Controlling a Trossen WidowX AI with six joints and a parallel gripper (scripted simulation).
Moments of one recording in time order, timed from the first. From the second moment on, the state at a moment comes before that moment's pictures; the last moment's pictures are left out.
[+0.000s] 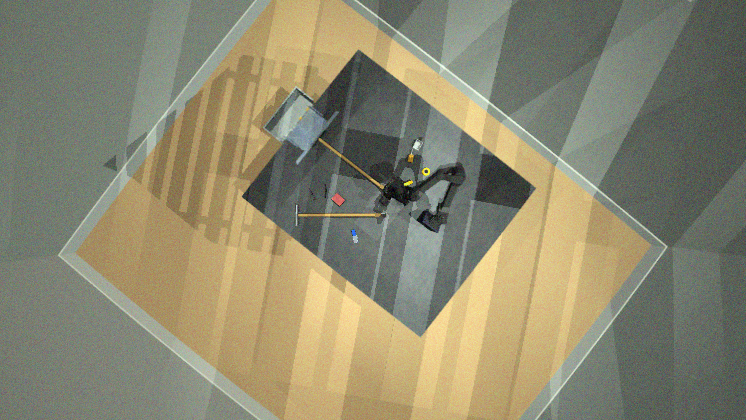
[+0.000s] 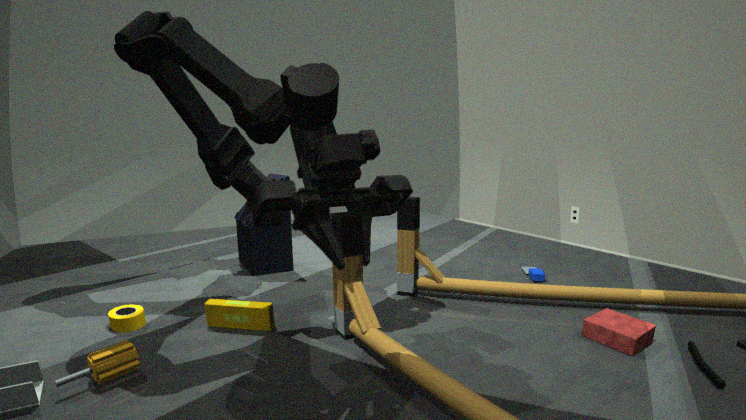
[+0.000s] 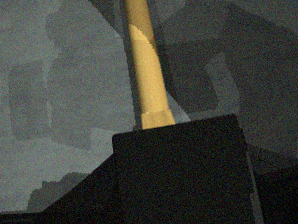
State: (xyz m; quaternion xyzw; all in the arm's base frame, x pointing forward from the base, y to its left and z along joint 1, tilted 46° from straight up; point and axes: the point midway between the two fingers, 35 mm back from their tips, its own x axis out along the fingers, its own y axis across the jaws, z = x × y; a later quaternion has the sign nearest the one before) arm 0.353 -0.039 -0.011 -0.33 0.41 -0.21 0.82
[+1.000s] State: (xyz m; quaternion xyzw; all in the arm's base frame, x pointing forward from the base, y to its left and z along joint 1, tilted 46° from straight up) arm 0.393 -0.044 -0.007 -0.34 0.41 -0.21 0.82
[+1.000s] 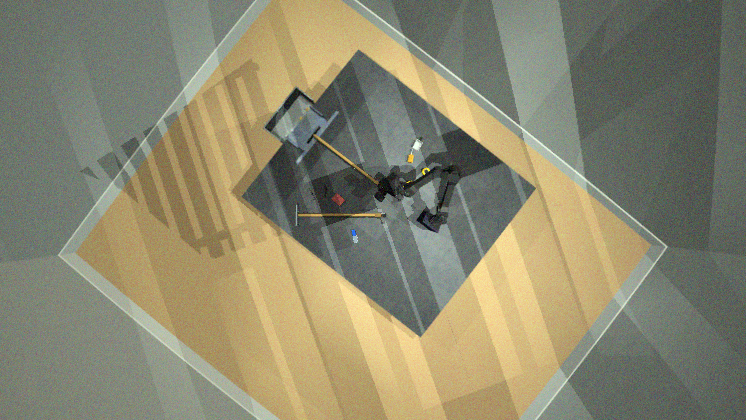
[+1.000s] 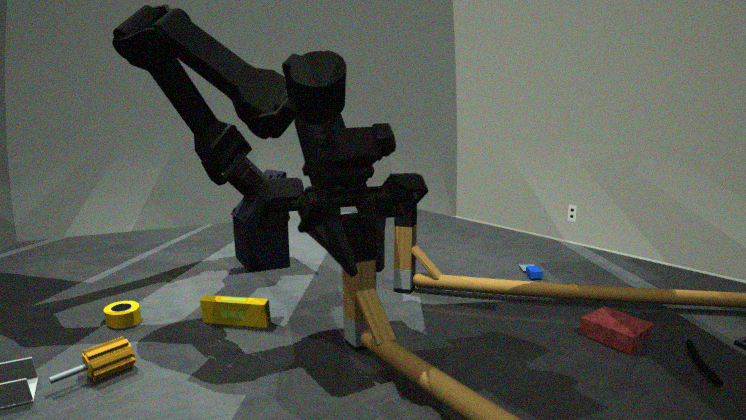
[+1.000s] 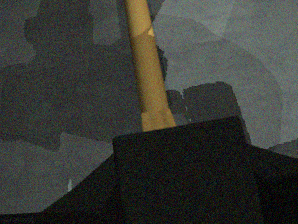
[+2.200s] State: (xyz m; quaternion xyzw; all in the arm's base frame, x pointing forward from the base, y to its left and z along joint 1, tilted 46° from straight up) arm 0.450 -0.049 -0.005 -0.33 0.40 -0.21 0.82
